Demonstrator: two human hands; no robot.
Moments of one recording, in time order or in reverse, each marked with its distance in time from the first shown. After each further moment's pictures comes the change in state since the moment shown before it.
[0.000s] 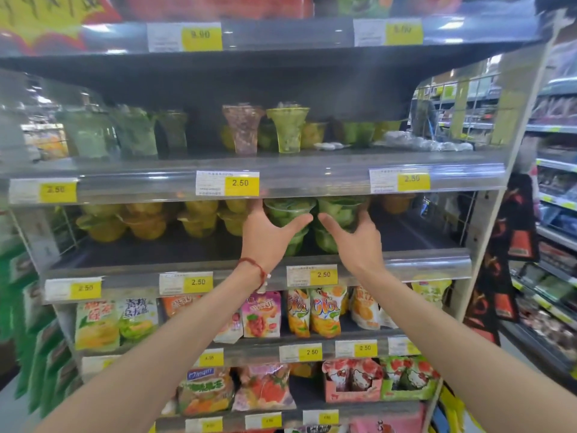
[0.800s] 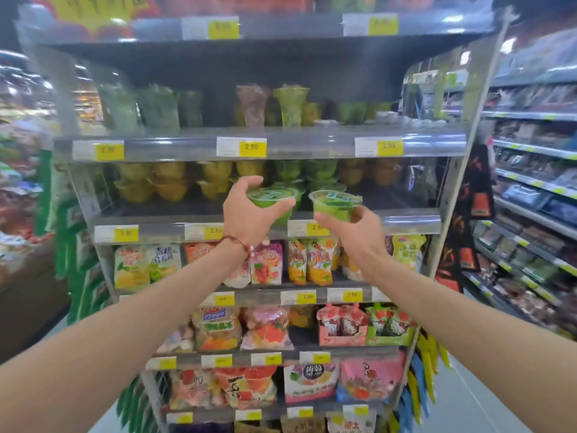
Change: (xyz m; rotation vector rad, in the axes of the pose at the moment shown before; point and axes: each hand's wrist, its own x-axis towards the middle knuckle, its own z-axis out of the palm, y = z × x) left_hand -0.086 0.041 -0.065 0.119 0.024 -0.067; right_hand -0.110 -0.026 -0.052 0.141 -0.125 0.168
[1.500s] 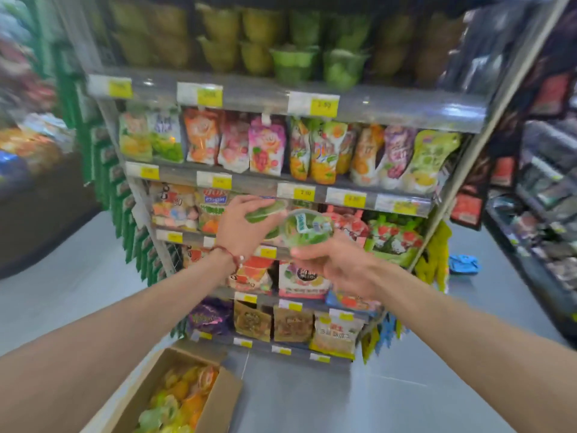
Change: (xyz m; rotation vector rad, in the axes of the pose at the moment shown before) left_hand -0.205 -0.111 0.051 0.216 -0.116 -0.299; right_hand -0.103 0.172 -0.036 0.257 -0.854 0.555
